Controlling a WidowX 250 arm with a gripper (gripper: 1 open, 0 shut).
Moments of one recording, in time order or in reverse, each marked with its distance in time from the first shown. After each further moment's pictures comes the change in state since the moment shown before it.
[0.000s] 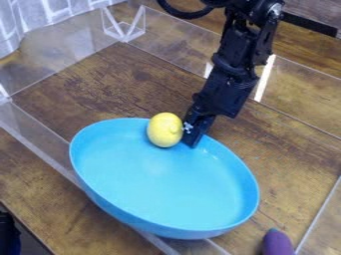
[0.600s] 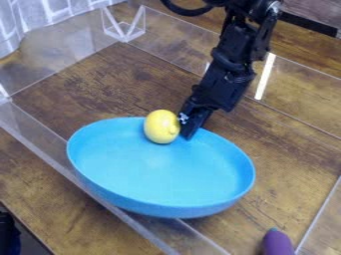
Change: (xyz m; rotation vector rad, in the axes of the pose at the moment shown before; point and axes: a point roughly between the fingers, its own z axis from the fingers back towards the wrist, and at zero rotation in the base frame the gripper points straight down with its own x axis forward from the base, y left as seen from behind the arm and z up) arm -0.010 0.007 -0.001 0.001 0.032 -0.066
